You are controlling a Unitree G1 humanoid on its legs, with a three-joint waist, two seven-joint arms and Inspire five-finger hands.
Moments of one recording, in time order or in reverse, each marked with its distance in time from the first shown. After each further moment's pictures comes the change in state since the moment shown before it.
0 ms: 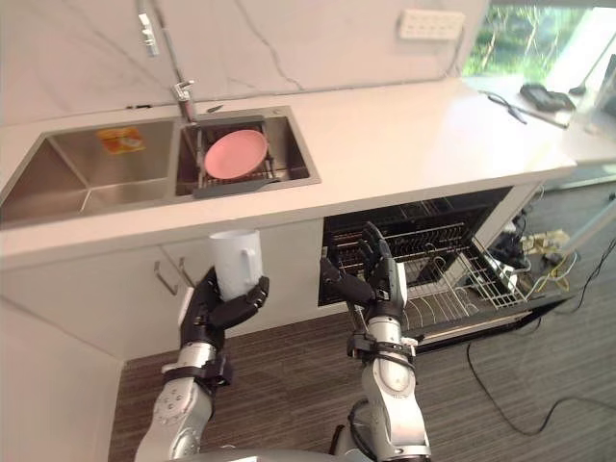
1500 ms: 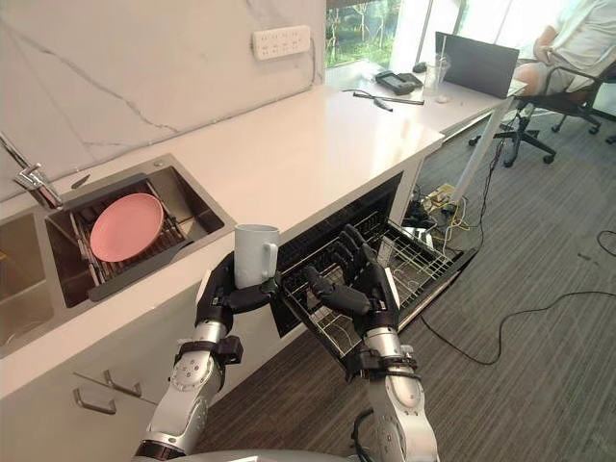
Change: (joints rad) left arm -0.202 0.068 0.000 0.163 0.113 -0.001 0.009; right arm 0.075 -0.027 0.072 -0.071 0.225 -0.002 0.232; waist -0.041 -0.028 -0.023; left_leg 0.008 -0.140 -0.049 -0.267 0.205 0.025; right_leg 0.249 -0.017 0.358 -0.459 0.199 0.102
